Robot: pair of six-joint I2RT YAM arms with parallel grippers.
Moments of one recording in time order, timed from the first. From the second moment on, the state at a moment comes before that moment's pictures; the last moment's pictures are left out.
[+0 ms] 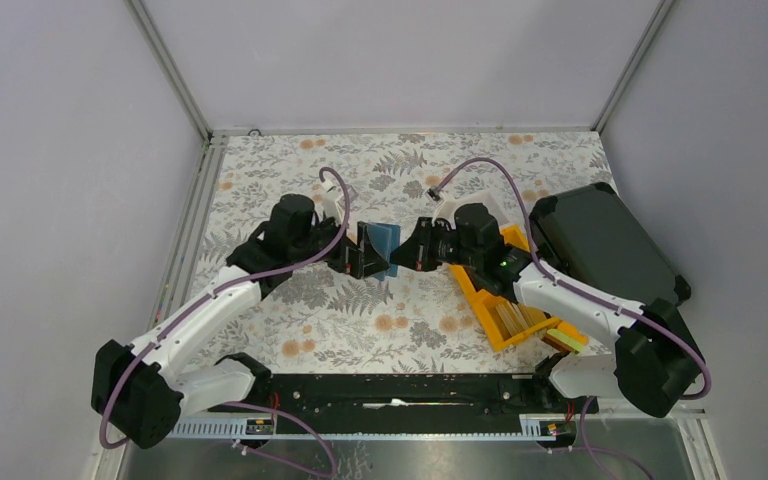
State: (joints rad) left arm -0.54 1.10 0.85 -0.27 0.55 -0.39; right arm 0.71 1.29 0.77 0.14 -0.41 0.72
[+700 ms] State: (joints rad) left arm -0.57 1.13 0.88 -0.39 0.39 -0.34; right arm 0.72 1.31 0.79 0.12 -0.38 0.72
